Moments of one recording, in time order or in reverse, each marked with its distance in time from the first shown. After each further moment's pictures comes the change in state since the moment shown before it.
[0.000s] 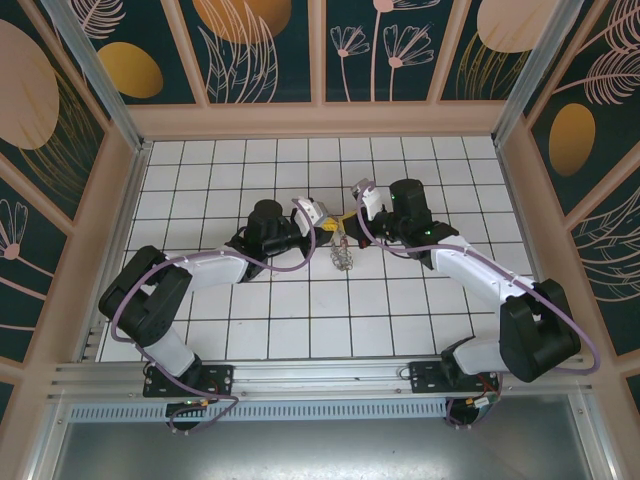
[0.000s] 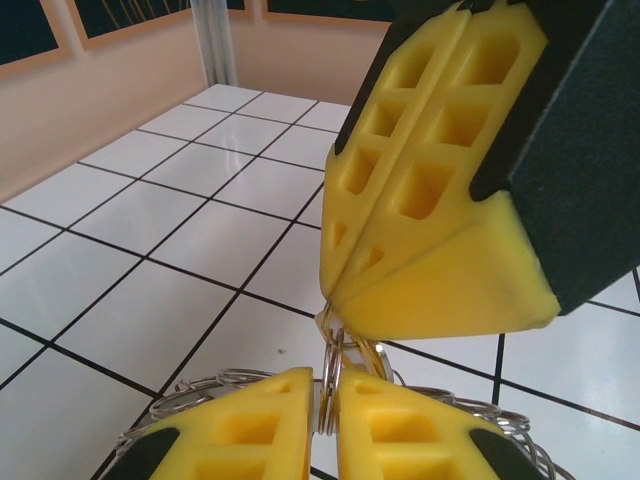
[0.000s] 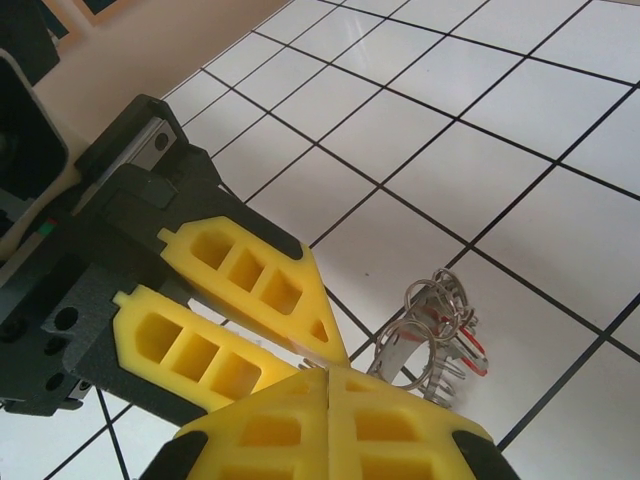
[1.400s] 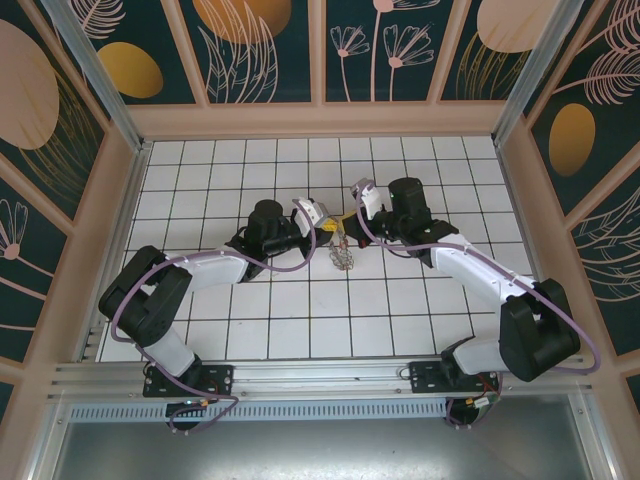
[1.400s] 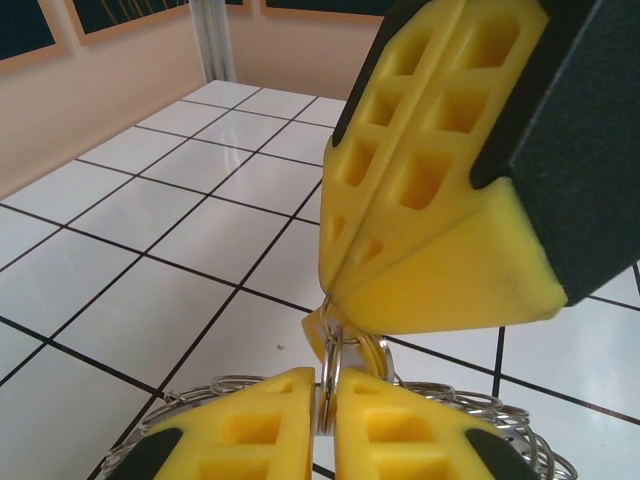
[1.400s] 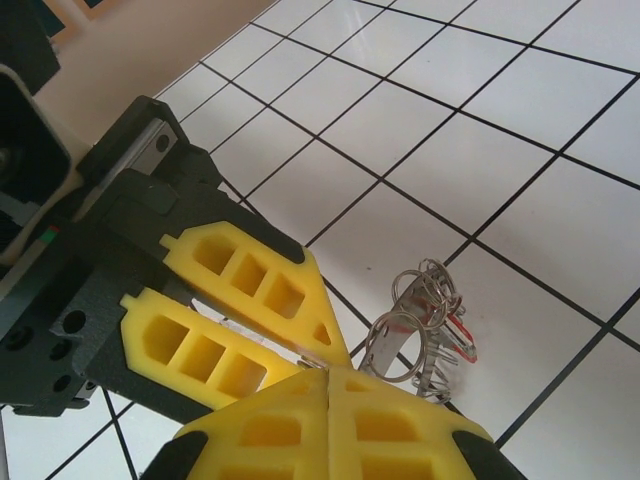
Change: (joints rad) left arm 0.000 0.000 0.001 -0.010 -0.001 0.008; right arm 0.002 0.004 0.020 -0.036 0.005 0.001
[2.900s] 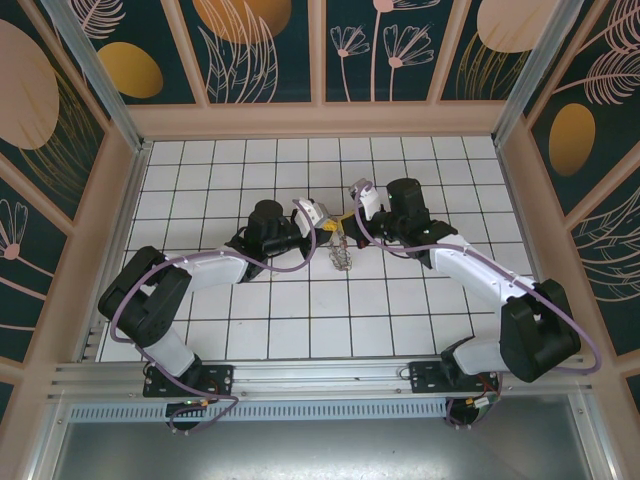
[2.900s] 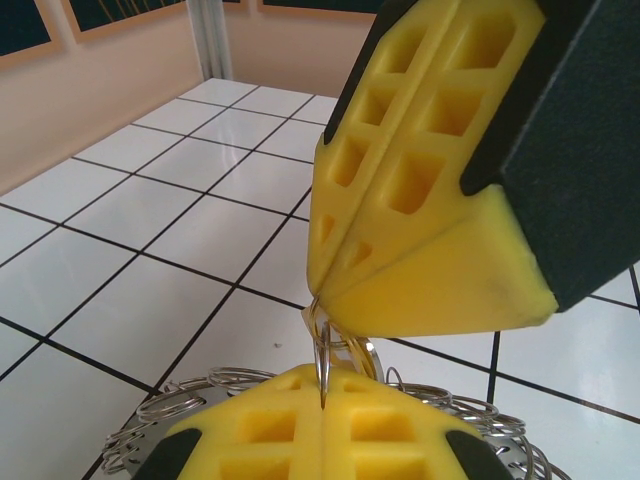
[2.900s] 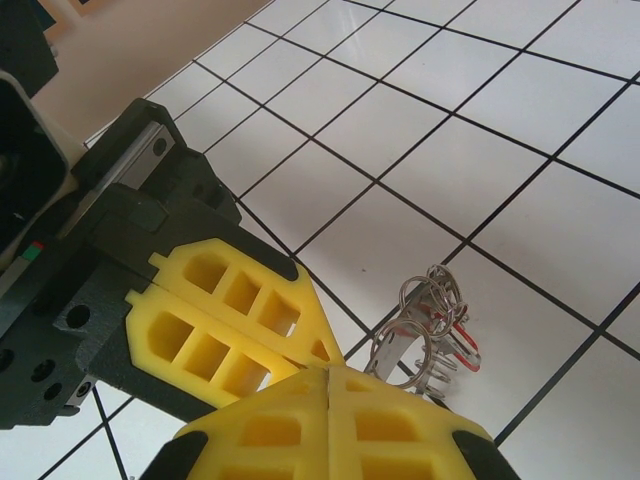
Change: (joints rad) left arm -0.001 -0.004 -0.001 -0.007 0.001 0.001; right arm 0.015 -0.005 0.000 0.000 0.039 -0.008
